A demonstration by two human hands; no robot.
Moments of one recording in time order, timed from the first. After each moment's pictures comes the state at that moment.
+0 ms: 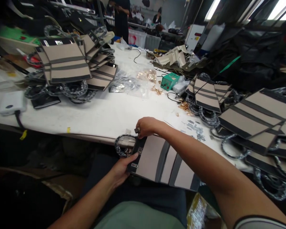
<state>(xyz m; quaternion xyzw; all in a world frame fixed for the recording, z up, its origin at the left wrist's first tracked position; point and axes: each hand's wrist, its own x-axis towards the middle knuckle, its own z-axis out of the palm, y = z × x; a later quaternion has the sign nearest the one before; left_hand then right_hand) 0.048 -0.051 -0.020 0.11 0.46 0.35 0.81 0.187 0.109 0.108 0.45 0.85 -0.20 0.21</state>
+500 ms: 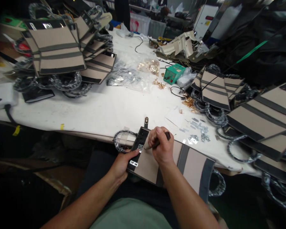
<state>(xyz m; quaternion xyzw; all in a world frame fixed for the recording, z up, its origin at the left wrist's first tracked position) 0.072 -0.031 -0.001 0.10 0.48 0.41 0.77 0.210 0.013 0.059 0.37 0.36 -0.54 -0.67</state>
